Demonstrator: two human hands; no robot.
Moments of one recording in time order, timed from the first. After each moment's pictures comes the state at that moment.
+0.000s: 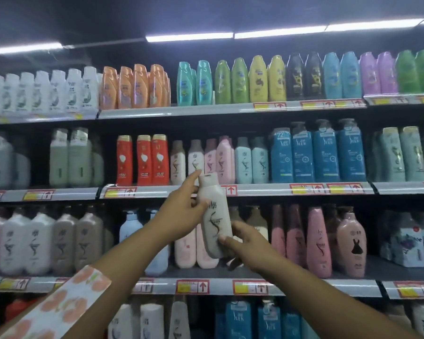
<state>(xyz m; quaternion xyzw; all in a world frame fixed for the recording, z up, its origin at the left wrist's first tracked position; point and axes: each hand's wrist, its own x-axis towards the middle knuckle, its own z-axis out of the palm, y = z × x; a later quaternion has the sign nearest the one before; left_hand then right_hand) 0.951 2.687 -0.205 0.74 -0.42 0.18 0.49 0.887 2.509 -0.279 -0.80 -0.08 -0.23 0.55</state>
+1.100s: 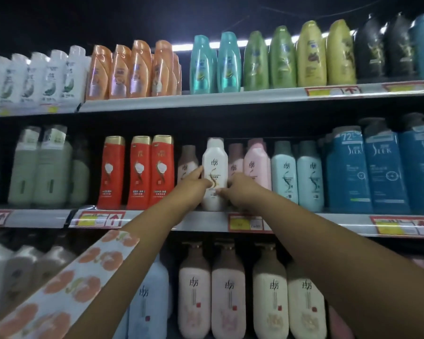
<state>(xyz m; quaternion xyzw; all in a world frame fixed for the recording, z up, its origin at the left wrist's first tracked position) 1.198 2.609 -0.117 0.72 -0.31 0.05 0.62 1.142 2.471 -0.109 -0.91 0.02 -0.30 0.29</state>
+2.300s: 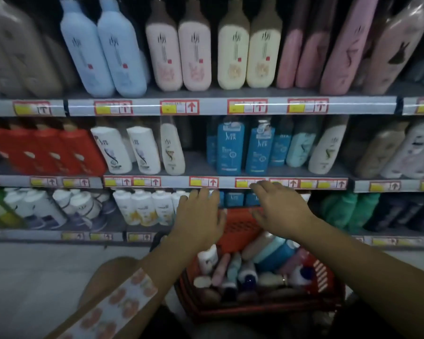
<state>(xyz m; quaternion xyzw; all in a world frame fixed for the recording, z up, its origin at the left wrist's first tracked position) 0.922 2.653 -0.584 0.92 -0.36 0.11 0.04 0.835 2.462 -0.556 -1.00 0.06 -0.04 -0.03</state>
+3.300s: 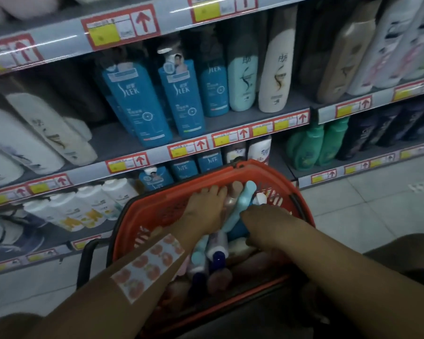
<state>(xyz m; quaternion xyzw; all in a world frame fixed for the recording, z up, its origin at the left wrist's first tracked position) 0.950 2.467 -0.760 0.85 -0.51 -0.10 -0.09 0.801 2.375 -0.692 -0.95 0.13 0.27 0.11</state>
